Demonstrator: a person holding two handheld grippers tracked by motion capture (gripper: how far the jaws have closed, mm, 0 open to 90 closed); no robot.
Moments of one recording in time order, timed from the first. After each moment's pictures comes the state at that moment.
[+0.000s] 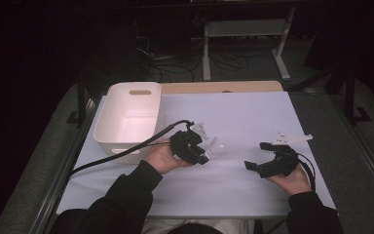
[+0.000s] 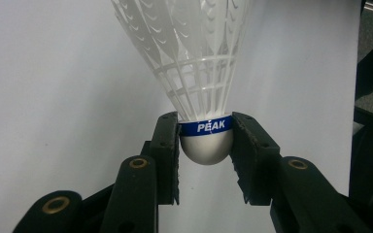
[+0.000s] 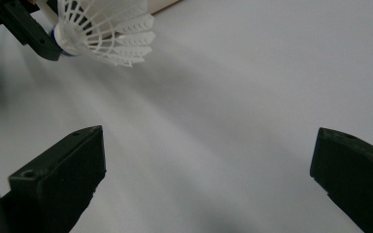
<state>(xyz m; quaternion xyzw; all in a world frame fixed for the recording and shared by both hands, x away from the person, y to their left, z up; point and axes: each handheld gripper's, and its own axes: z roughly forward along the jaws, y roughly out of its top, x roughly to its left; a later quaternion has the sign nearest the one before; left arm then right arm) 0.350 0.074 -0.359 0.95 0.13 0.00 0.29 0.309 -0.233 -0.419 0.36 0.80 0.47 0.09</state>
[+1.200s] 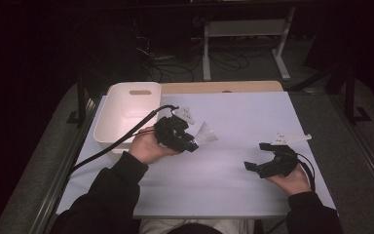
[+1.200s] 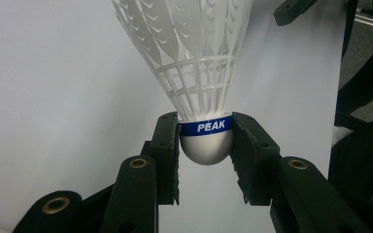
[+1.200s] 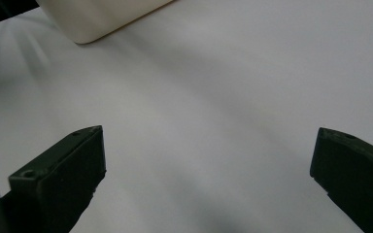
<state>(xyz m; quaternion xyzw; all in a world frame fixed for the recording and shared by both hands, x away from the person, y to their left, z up) 0.352 0.106 -0.308 0.94 0.14 0.03 0.31 0.309 -0.232 -0.420 0.36 0.80 0.47 0.09</state>
